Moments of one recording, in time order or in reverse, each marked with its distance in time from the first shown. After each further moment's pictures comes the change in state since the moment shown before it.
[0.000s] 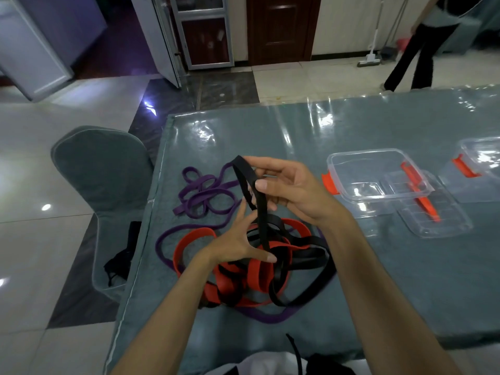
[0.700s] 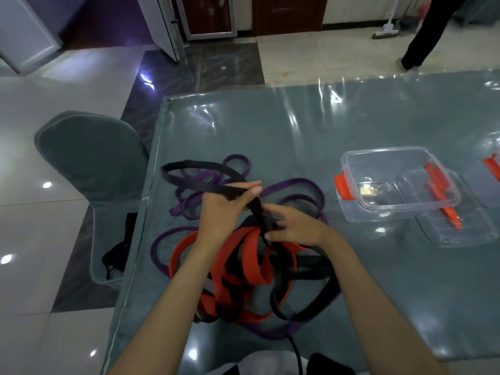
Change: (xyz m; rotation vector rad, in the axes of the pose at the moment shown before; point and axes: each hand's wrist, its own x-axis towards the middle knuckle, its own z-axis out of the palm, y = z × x) left_hand 0.056 0.017 -0.052 -0.331 0.696 0.141; right_hand 0.018 0.111 -0.078 -0.557 -0.129 0.392
